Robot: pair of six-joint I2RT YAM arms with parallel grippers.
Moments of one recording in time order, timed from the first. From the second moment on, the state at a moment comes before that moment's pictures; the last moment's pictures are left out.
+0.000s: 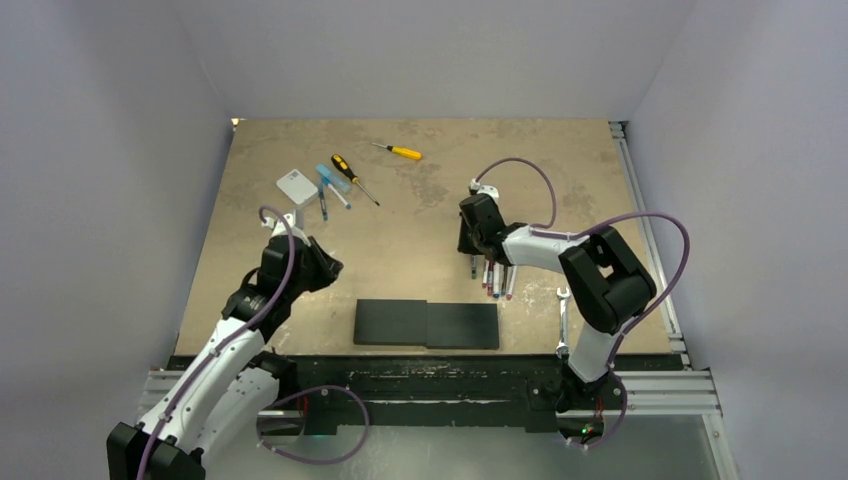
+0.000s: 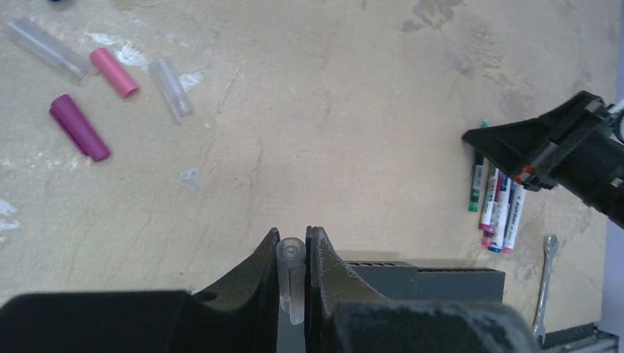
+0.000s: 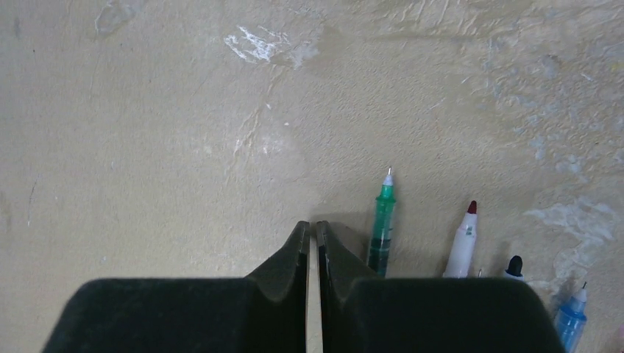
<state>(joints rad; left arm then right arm) -0.34 0.73 0.53 -0.39 -0.04 -0.70 0.60 1.78 0.96 -0.01 0.22 0.57</state>
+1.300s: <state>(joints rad) -0.34 1.03 0.64 -0.43 -0.40 -0.82 0.57 1.38 0.70 0.22 0.02 0.51</state>
